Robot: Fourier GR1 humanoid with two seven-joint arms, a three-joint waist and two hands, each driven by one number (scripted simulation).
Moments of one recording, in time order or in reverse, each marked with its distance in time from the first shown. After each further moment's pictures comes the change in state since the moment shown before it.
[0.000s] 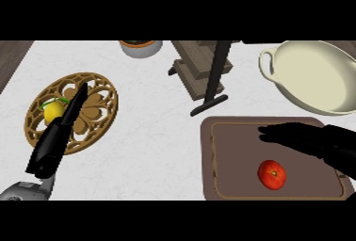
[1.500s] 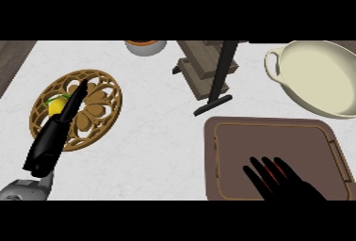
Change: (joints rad) left arm -0.009 -0.053 0.068 -0.016 -0.056 -0.085 0.001; right arm 0.122 0.188 0.424 -0.240 0.715 0.026 0.693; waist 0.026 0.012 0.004
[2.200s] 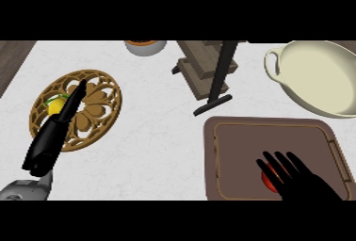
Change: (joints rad) left arm 0.006 -0.044 0.053 0.005 -0.039 -0.056 -0.008; right arm 0.119 -0.012 -0.107 0.098 0.171 -0.015 -0.187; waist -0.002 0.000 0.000
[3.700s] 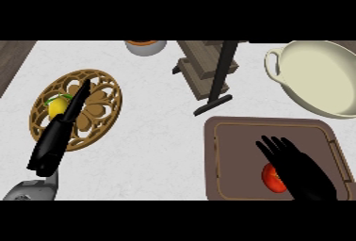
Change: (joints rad) left arm 0.001 -0.116 0.073 -0.021 -0.106 -0.087 0.005; right arm 0.051 0.274 -0.229 0.338 0.242 -0.090 -0.355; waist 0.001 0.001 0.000
